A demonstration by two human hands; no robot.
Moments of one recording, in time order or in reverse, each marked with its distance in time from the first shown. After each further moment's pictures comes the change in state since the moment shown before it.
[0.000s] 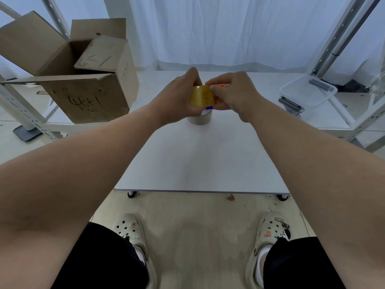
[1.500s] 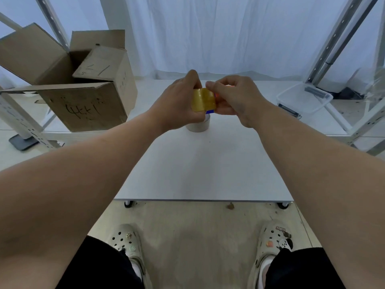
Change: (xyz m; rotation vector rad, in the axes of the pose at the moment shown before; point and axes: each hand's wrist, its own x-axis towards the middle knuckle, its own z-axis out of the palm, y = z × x) left_hand 0.002 0.006 0.001 0.022 0.081 0.047; right_hand -0.005 -0.009 -0.010 0.168 0.020 0.087
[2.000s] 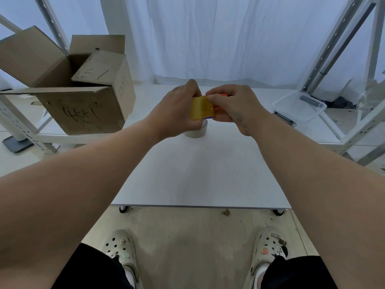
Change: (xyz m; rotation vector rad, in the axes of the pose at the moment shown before) left_hand -0.001 0.001 -0.001 0.017 0.009 0.011; right_hand -0.008 -0.004 -0.002 0.002 -0.017 -0.056
